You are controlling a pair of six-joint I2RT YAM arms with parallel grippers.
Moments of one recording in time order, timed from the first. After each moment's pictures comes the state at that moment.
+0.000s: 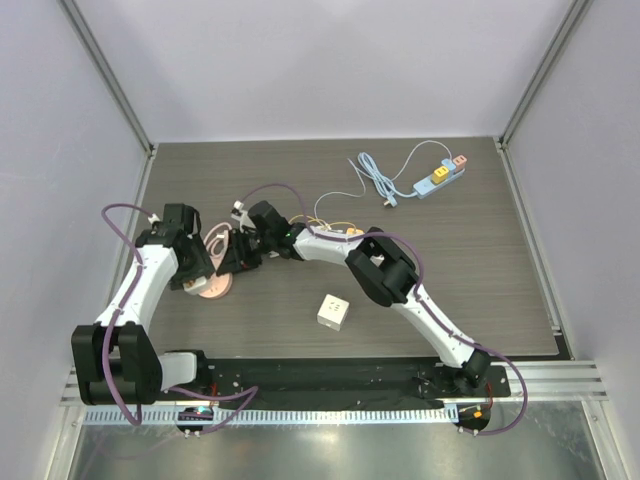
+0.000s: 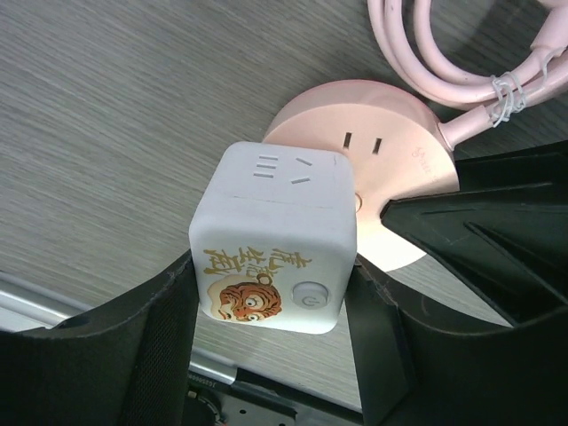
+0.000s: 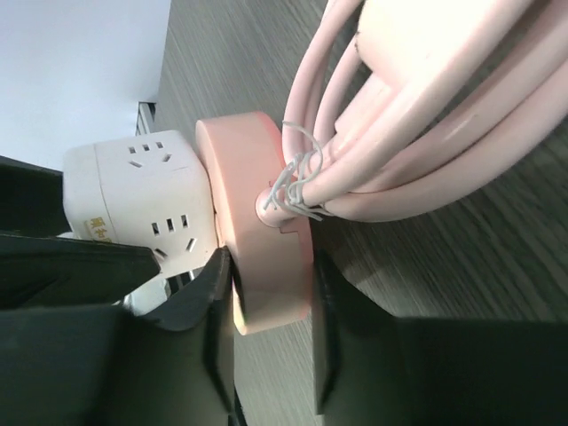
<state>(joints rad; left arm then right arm) 0.00 1.25 0.89 -0.88 -0.20 -0.45 0.94 2.54 1.94 0.03 -0.61 0.80</state>
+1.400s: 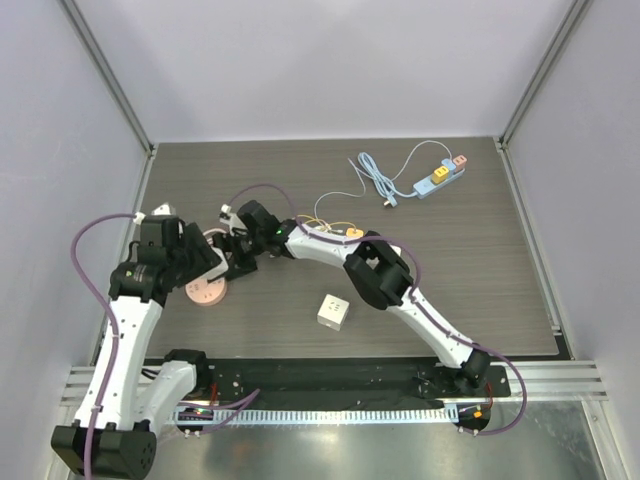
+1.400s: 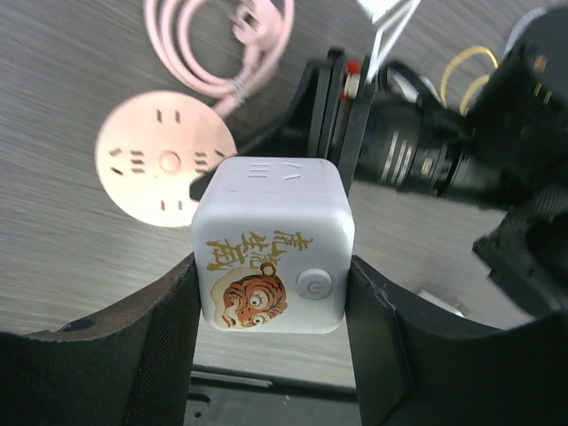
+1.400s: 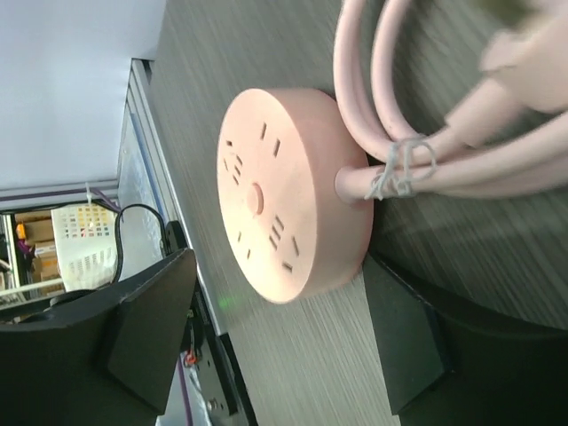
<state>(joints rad) -0.08 0.87 0.95 -0.91 -0.04 -0.57 0.96 2.59 2.13 -0.16 -0.67 0.71</state>
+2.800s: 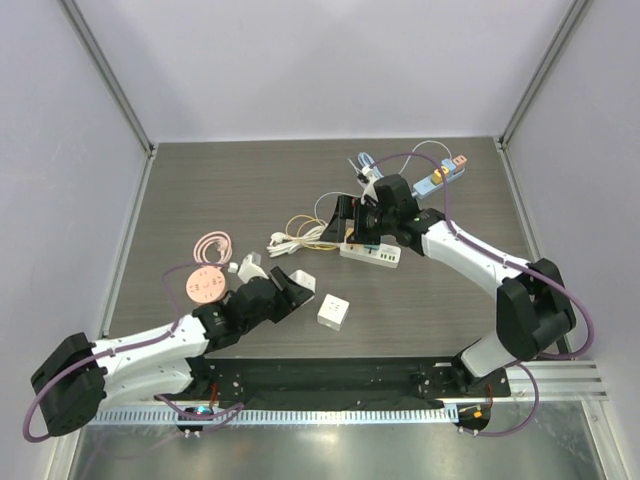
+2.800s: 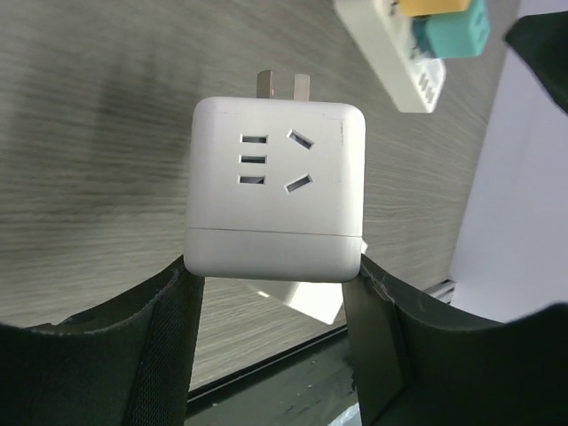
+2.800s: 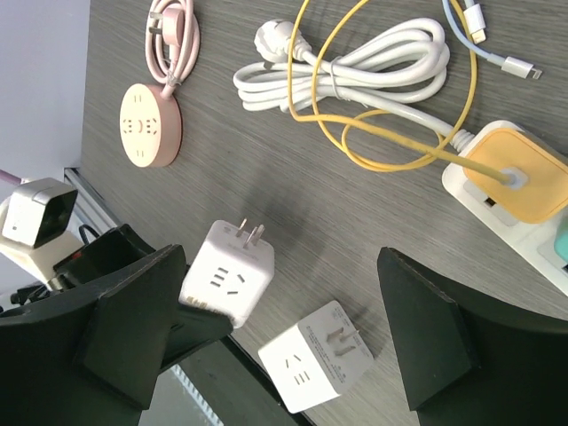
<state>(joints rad) -0.93 0.97 0.37 0.01 -0.26 -1.31 0.54 1.52 1.08 -0.22 -0.39 0.59</state>
